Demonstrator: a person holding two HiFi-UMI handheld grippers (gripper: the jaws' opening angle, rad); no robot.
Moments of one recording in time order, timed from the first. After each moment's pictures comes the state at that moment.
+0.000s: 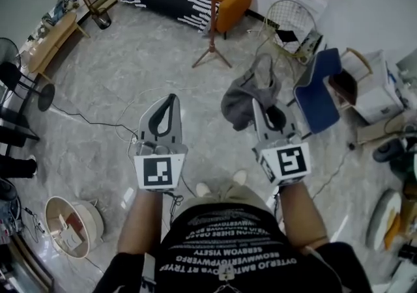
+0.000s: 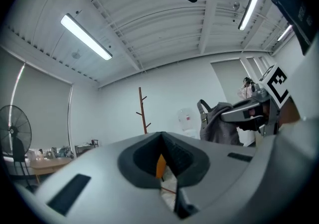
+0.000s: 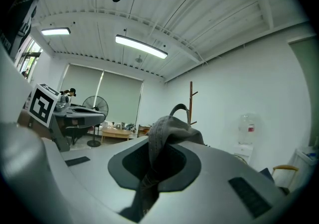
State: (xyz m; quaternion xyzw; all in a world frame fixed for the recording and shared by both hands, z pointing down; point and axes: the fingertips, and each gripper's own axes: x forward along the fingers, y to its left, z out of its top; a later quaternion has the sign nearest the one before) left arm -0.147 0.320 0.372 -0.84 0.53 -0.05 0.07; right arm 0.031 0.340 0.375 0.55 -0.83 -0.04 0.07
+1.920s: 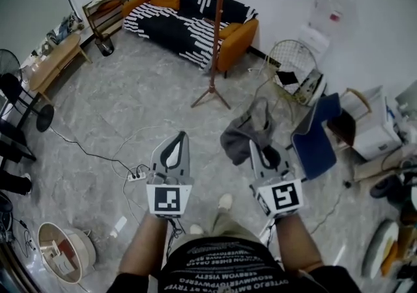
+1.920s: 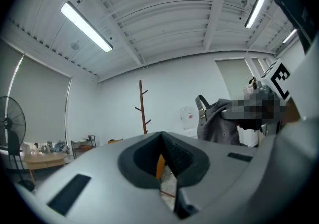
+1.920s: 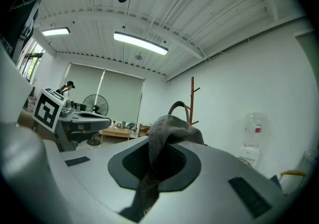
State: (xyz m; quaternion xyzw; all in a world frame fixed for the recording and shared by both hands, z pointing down) left arm -0.120 0.208 0.396 -0.84 0.53 -0.03 0.05; right arm 0.044 0.237 0.393 0.53 -0.84 -0.04 0.08
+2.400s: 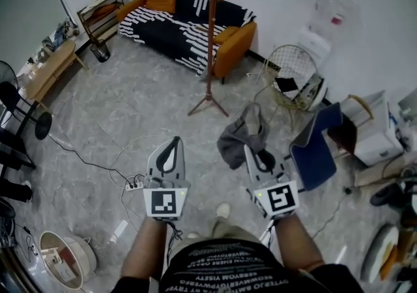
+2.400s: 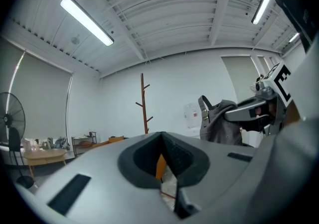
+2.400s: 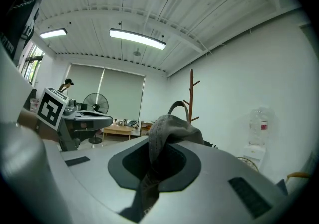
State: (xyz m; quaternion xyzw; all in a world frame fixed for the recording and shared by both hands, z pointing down) left arm -0.089 0.122 0.403 -0.84 0.55 -0.04 0.03; right arm 0.080 0.151 0.400 0.52 -0.85 -0.02 0.09
